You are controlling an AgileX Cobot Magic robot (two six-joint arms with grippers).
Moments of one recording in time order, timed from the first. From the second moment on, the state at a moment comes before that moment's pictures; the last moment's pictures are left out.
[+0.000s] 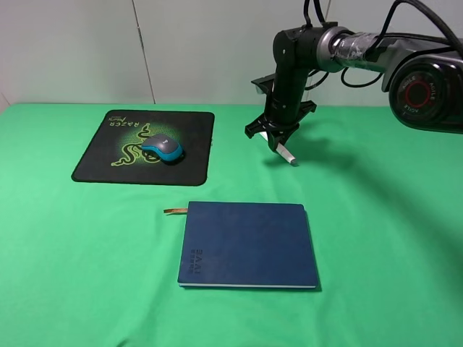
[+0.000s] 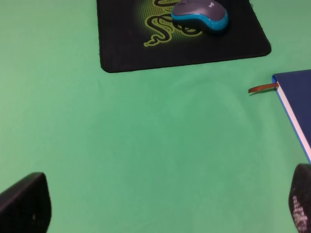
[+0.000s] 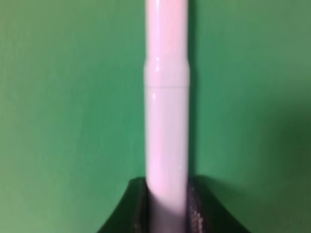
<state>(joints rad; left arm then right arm) -0.08 0.00 -0.50 -0.06 1.05 0.05 0.41 2.45 -2.07 -0.04 1.08 -0.07</state>
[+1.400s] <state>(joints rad) -0.08 0.00 -0.50 -0.06 1.05 0.05 0.74 2.01 -1.78 -0.10 1.20 -0.06</state>
